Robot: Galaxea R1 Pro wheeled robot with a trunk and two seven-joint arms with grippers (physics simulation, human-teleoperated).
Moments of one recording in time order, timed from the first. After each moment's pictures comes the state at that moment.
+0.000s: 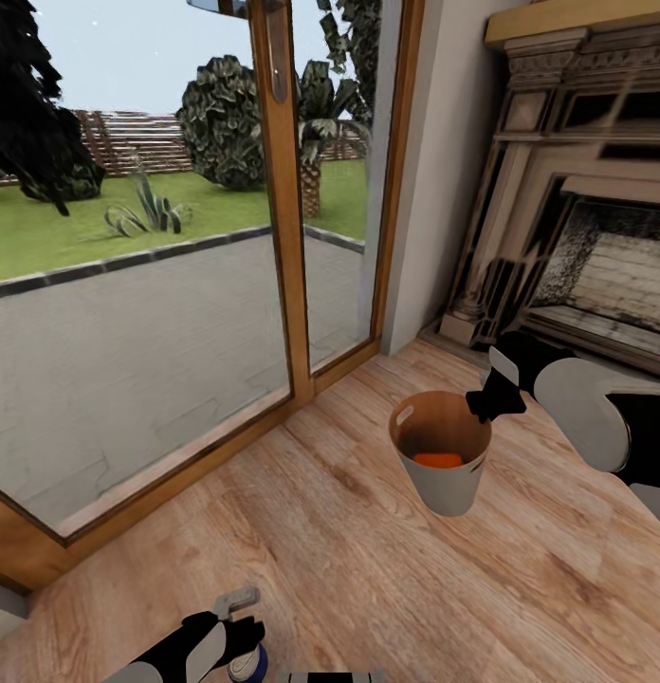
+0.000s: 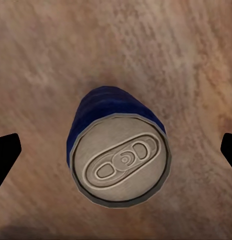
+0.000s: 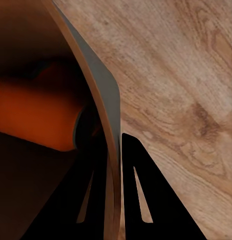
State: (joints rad) left arm -0.56 -0.04 -0.33 -0.21 0.62 0.28 0.12; right arm -1.54 -0.15 0.02 0.05 0.17 1.05 0.11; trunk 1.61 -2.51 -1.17
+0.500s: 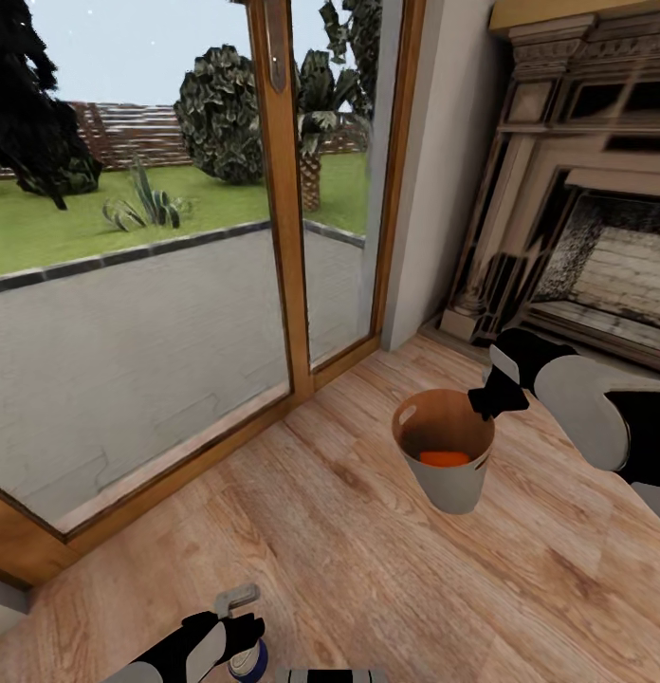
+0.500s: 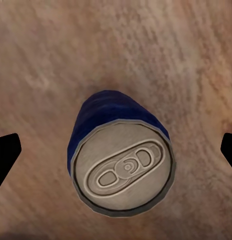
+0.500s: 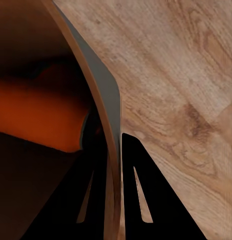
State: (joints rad) left arm -0.56 -0.04 -0.33 -0.21 0.62 0.25 0.12; right arm -1.55 -0.15 0.06 0.05 0.16 1.05 0.11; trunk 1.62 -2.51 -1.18
